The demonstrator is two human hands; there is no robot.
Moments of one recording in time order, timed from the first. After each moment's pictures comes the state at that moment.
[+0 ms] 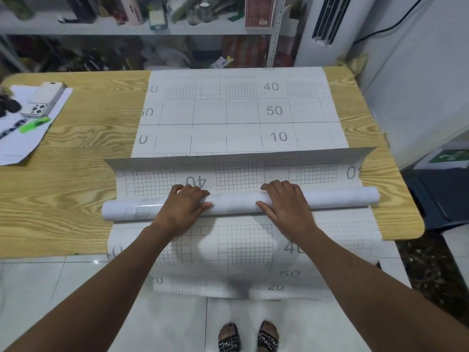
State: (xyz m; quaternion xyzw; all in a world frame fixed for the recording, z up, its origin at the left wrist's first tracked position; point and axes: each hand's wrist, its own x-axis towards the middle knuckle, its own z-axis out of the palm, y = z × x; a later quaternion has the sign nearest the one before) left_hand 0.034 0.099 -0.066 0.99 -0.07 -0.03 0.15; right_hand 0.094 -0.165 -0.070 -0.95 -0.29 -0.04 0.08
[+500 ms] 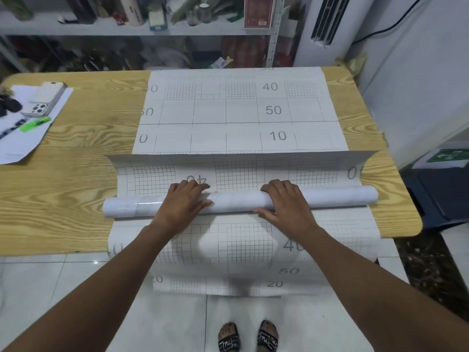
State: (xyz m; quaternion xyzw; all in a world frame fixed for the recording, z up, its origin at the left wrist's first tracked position) left_hand 0.034 0.097 -0.062 0.99 -0.05 -0.02 0.14; right_hand 0.092 -0.170 -0.069 -0.94 -0.31 -0.04 0.10
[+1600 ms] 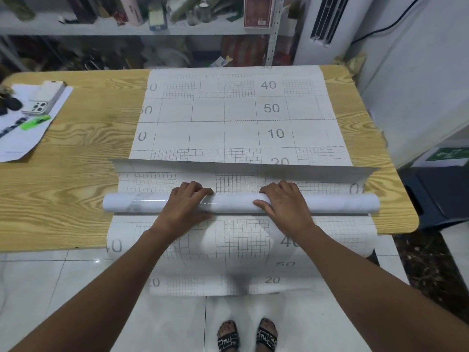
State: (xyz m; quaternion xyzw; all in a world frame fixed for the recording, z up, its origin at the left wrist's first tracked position) left_hand 0.022 0.090 -0.078 0.98 -0.09 0.04 0.15; right_hand 0.087 -0.170 -0.065 -0.95 -0.28 -0.01 0.10
